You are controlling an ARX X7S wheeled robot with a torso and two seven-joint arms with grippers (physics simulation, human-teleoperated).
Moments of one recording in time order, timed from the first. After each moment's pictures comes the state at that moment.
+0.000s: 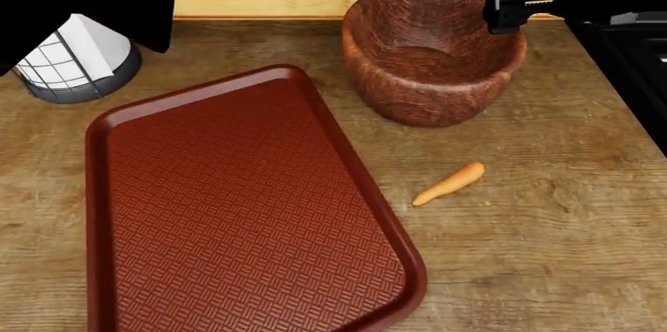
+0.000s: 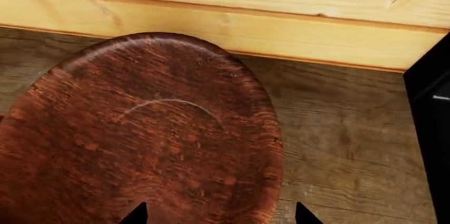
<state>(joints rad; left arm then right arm) -1.33 -0.73 0.29 0.50 -0.75 -1.21 -0.06 1.94 0.49 -0.82 0.78 1.13 1.40 0.10</state>
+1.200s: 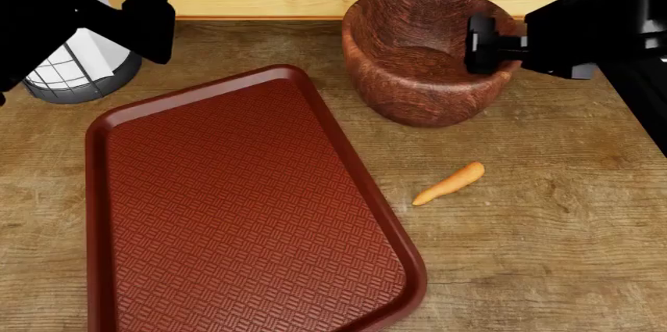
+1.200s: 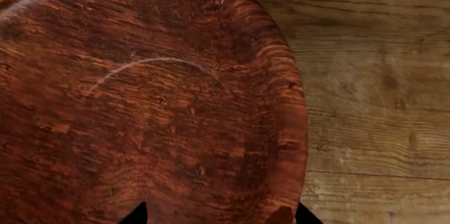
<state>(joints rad) -1.27 -0.76 0.30 0.48 -0.74 -1.15 -0.05 1.82 0.44 -0.82 0.95 1.15 1.32 0.09</state>
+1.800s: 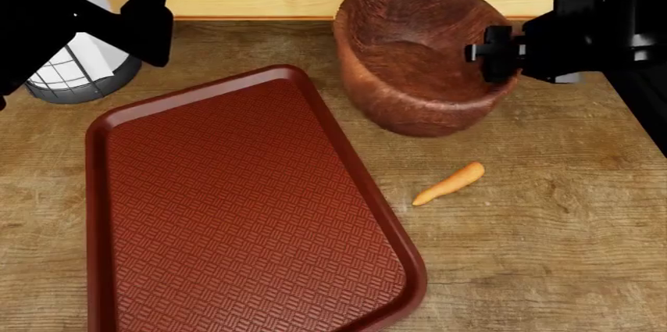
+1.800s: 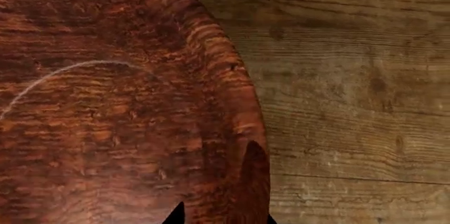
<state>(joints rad) -1.25 -0.77 0.31 0.48 -0.73 -1.12 -0.05 1.78 0.45 -0.83 0.92 1.13 1.28 0.10</state>
